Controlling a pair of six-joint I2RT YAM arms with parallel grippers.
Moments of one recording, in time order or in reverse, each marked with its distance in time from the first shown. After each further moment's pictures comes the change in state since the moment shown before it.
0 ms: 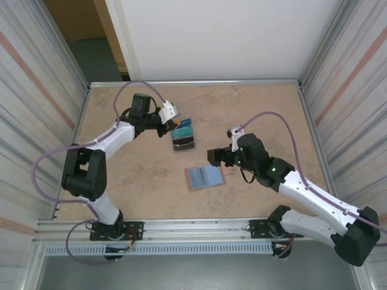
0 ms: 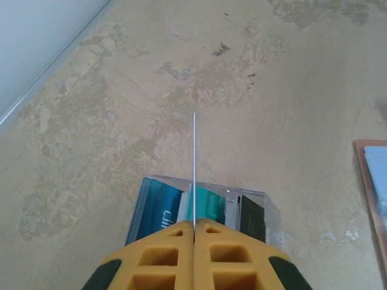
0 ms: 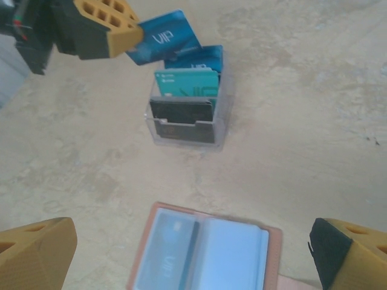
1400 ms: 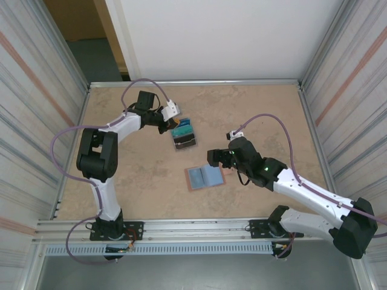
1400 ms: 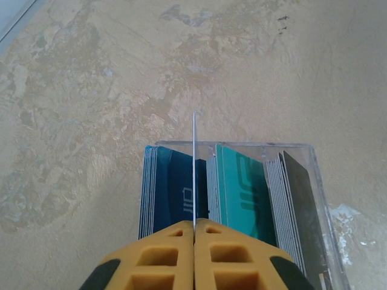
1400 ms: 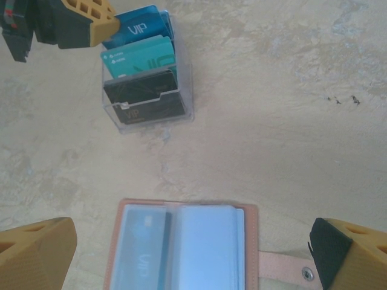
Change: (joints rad) left arm 0.037 0.247 0.177 -0.092 -0.011 0.119; right arm 0.062 0.065 0.000 -0.048 0.153 0.127
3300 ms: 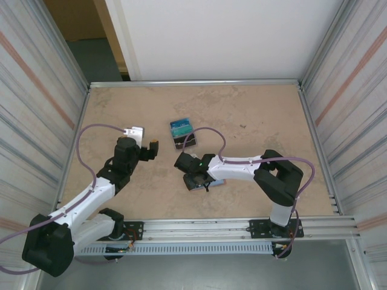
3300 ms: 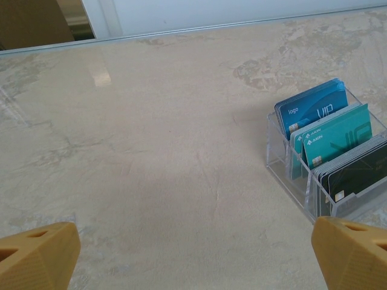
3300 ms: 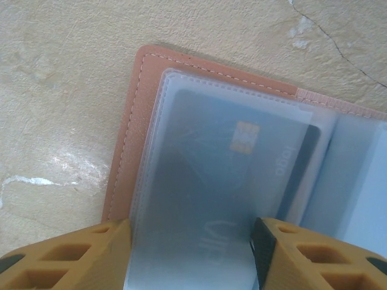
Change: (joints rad) left arm -0.156 -0.964 -0.879 0.332 -0.931 -0.904; right arm 0.264 0.773 0.358 -0.207 -0.051 0.029
